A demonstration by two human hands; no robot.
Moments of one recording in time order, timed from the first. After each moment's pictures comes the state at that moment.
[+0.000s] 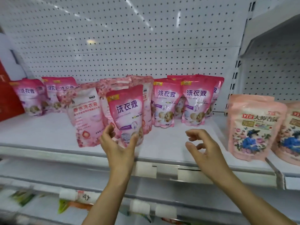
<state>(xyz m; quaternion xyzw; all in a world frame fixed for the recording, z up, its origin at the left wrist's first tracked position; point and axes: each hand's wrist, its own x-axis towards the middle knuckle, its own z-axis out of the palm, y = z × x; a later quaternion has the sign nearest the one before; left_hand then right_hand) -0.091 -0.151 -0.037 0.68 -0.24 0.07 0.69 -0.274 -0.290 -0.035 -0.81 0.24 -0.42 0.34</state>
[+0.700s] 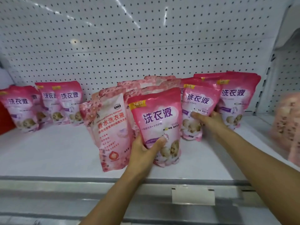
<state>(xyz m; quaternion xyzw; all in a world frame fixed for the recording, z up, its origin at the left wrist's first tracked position) 0.038 -0.165 -0.035 0.57 -0.39 -0.27 0.67 -0.097 -0.390 -0.012 -0.59 0.38 -0.43 0.57</state>
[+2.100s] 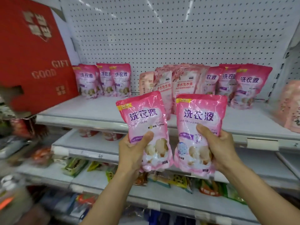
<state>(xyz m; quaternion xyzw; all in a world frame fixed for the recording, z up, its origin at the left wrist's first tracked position) 0.019 0.098 -0.046 0.57 -0.21 -0.20 0.77 -0.140 -0.053 -0.028 -0.54 0.30 -0.46 0.64</state>
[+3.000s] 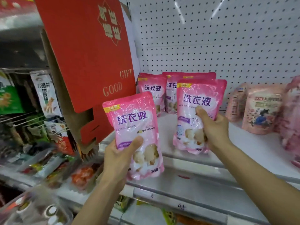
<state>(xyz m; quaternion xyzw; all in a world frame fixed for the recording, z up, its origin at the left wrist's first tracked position) 0.416 0.223 -0.019 0.61 -0.20 -0.14 0.75 0.313 -0.008 0.004 -0.56 0.24 -0.50 0.61</state>
